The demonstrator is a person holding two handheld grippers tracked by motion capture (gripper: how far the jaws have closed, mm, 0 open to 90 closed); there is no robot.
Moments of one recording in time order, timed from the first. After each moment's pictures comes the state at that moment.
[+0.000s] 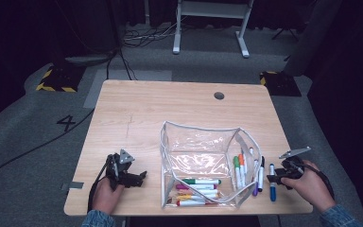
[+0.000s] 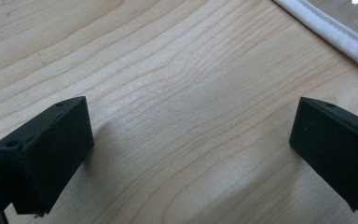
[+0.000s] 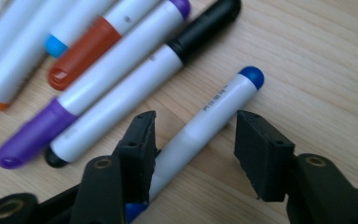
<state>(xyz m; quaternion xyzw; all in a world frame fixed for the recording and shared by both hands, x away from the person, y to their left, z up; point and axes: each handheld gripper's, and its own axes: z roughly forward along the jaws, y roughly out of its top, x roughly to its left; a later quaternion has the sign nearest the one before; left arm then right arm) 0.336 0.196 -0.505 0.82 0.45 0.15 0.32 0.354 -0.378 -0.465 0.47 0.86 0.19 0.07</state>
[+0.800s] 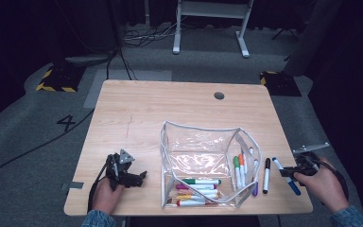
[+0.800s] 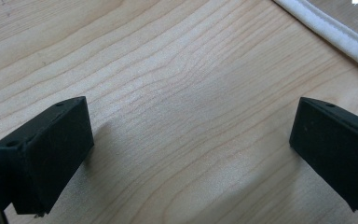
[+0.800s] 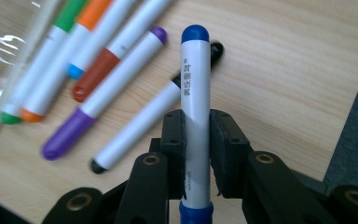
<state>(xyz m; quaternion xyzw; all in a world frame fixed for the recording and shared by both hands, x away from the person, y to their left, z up) 0.336 0.196 -0.505 0.82 0.45 0.15 0.32 0.344 -0.392 -0.418 0.51 0.83 0.22 0.08</state>
